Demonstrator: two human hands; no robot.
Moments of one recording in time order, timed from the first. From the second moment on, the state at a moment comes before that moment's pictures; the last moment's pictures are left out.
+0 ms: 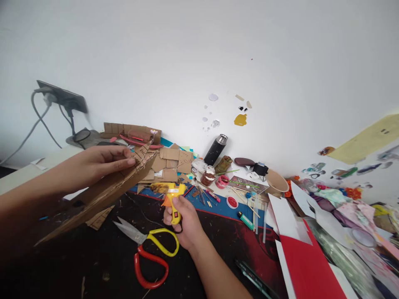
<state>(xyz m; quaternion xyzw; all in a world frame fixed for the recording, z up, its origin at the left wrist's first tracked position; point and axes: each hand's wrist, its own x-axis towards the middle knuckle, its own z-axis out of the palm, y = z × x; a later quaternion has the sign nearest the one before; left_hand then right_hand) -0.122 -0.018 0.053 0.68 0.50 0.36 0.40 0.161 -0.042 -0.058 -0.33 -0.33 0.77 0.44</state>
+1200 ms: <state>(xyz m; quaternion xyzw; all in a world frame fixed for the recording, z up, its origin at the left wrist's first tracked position) -0.119 0.001 0.020 0.79 0.49 0.15 0.34 0.167 -0.054 -0.039 -0.39 -0.50 0.62 0.47</state>
